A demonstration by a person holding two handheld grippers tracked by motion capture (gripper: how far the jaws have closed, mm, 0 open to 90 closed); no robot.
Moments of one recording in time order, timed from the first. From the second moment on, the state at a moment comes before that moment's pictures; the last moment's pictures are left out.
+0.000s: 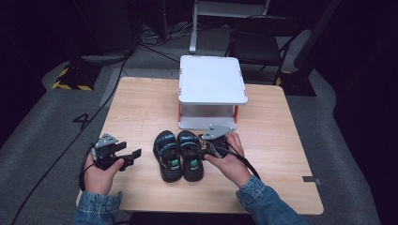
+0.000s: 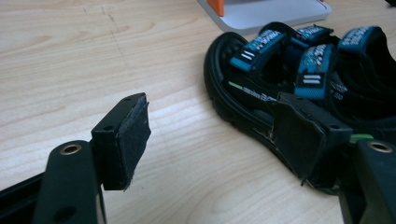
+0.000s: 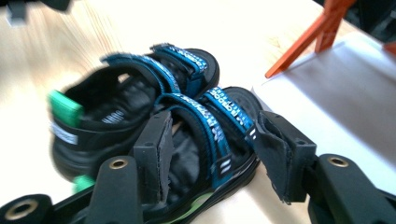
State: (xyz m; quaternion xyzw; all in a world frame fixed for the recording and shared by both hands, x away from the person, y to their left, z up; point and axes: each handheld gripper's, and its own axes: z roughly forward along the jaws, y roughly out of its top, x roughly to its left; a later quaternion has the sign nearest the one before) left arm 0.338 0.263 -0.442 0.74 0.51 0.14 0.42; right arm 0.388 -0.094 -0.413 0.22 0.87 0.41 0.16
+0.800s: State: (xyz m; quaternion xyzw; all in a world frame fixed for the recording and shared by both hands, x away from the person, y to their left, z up) left arm 0.380 0.258 -0.436 0.73 0.51 0.15 0.43; right arm 0.355 -0.073 -0.416 0.29 0.86 0.42 0.06
